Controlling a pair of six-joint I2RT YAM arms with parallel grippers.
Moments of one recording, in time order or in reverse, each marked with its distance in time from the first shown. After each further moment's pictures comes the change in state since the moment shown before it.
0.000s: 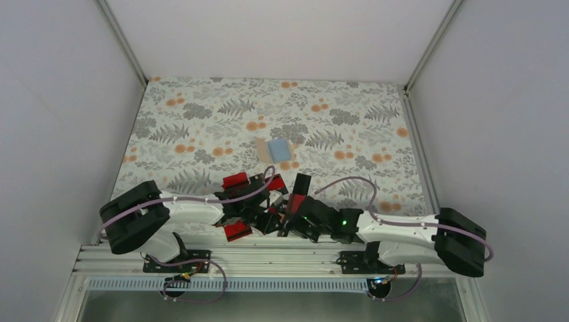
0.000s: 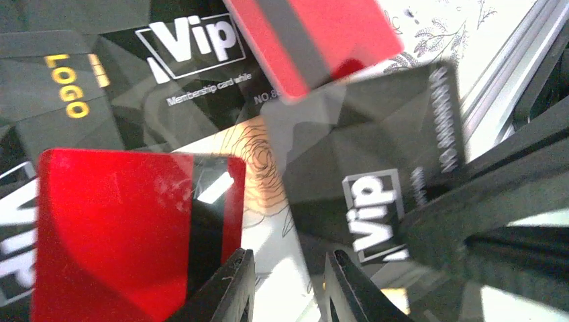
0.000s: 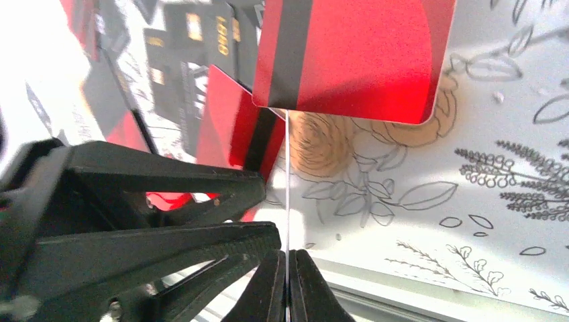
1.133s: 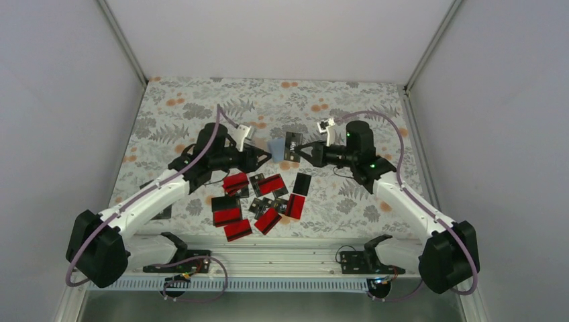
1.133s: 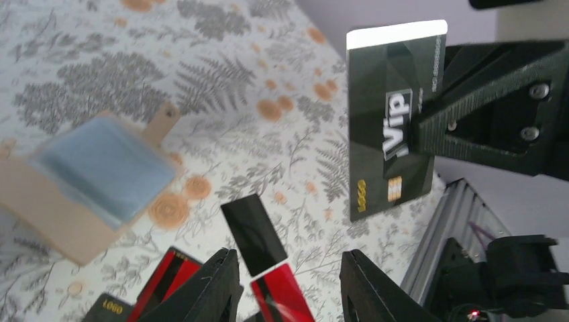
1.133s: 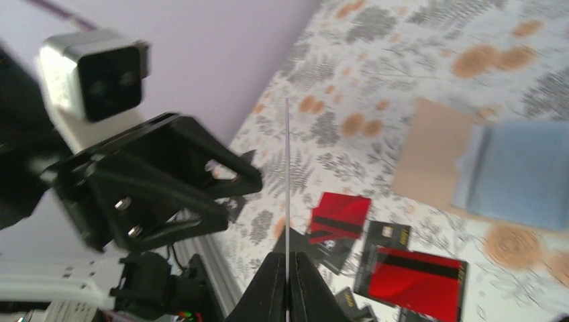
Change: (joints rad) left arm 0.430 -0.306 0.286 -0.180 0.058 0.228; right arm -0.764 0.025 0.408 0.020 -0.655 -1.005
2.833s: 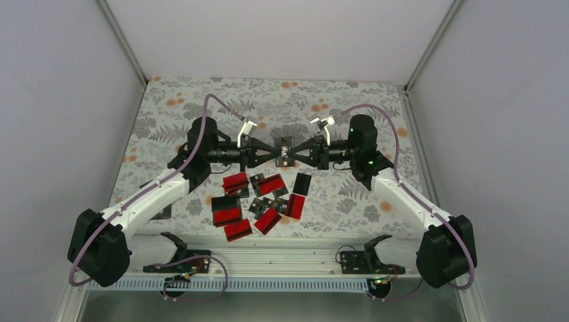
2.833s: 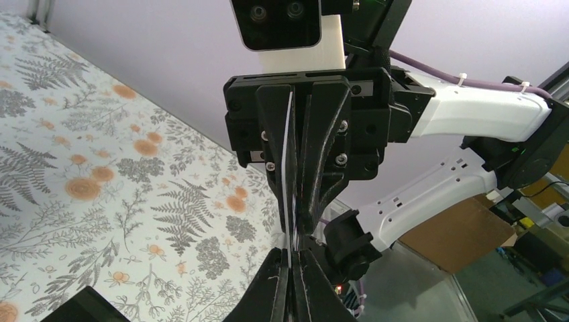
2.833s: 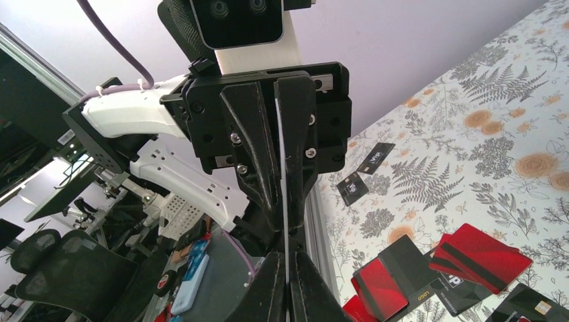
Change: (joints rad) left arm 0.058 0.011 -0.004 0.407 0.543 -0.107; right arm -0.003 0.042 0.027 0.298 -0.505 -0.018
